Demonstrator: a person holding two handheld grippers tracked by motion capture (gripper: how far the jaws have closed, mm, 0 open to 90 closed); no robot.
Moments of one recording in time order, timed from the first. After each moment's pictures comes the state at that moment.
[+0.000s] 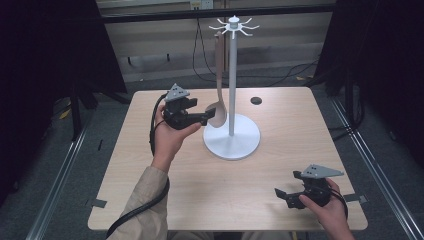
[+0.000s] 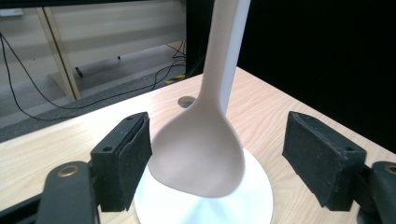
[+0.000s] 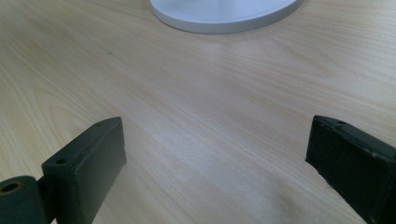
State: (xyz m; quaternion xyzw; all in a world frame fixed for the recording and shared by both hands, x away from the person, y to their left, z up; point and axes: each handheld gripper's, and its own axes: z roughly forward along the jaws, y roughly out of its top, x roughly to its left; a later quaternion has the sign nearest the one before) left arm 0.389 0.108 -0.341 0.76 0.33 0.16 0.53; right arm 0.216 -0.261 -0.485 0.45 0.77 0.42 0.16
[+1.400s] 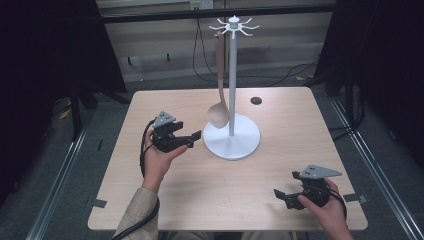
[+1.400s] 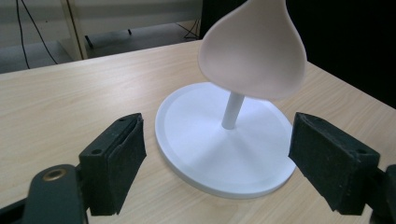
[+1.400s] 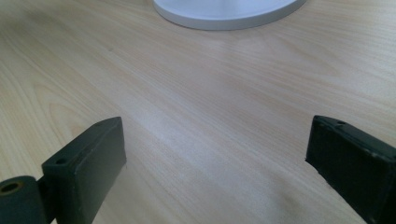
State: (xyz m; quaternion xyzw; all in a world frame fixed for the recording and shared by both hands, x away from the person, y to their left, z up) left arm 0.372 0.150 -0.411 0.75 0.38 0.15 0.51; right arm 0.216 -0.259 -0.486 0.45 0.78 0.42 0.15
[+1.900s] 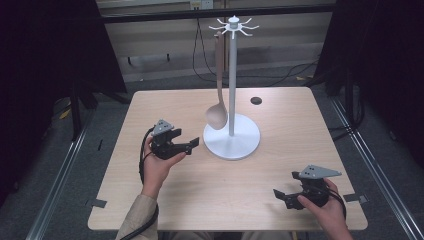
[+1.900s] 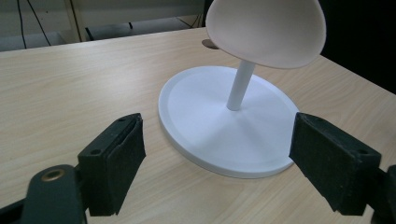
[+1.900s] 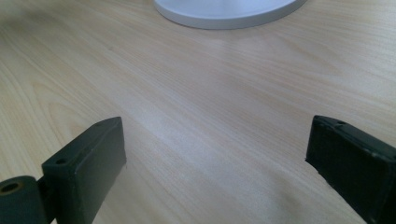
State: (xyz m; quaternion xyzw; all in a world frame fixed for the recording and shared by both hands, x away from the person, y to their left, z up) left arm 0.366 0.157 -0.432 0.75 0.38 0.14 0.51; right arm 0.216 -0.258 -0.487 0.45 0.78 0.42 0.16
